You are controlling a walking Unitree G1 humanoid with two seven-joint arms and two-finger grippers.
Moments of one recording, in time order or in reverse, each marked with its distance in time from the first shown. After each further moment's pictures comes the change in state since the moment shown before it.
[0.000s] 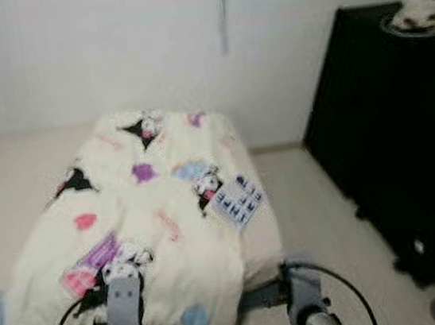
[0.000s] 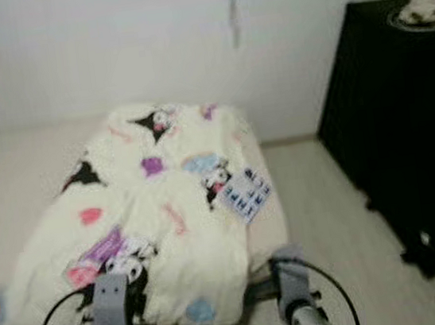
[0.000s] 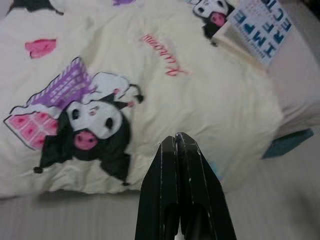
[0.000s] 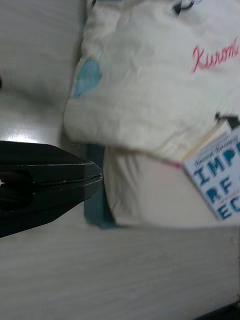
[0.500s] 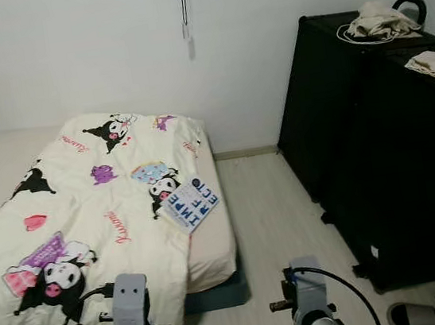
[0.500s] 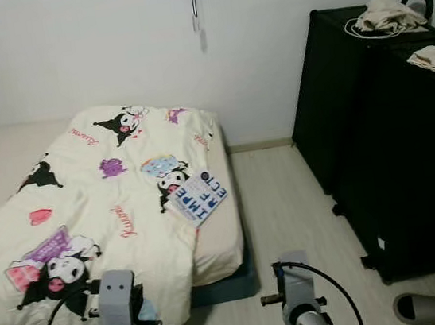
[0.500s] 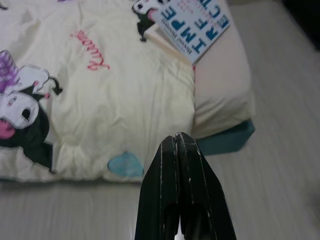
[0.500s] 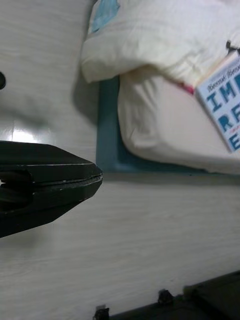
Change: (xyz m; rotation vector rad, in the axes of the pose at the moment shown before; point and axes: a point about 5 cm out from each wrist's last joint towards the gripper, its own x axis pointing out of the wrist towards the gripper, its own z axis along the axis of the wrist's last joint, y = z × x) left arm -0.003 0.000 -0.005 -0.002 0.017 0.000; right arm -0.001 -0.001 -0.002 0.011 0.008 -0.008
